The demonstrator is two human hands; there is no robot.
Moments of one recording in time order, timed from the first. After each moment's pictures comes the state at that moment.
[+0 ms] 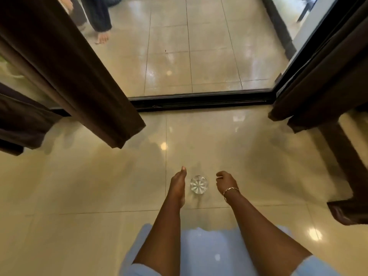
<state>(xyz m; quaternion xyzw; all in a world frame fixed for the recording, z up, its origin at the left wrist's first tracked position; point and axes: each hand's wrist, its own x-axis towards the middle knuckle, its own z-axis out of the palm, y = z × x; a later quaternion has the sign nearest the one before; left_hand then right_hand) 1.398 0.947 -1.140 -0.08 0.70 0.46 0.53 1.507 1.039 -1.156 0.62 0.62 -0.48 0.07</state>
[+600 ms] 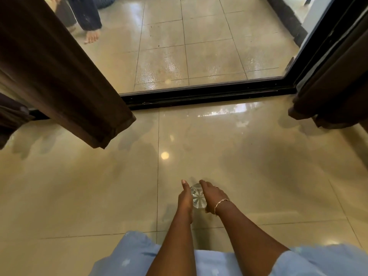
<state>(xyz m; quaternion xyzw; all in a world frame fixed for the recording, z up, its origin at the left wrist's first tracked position) 1.421 0.973 -1.292 -0.16 0.71 0.46 0.51 1.490 1.040 -1.314 0.33 0.85 -0.31 0.25</state>
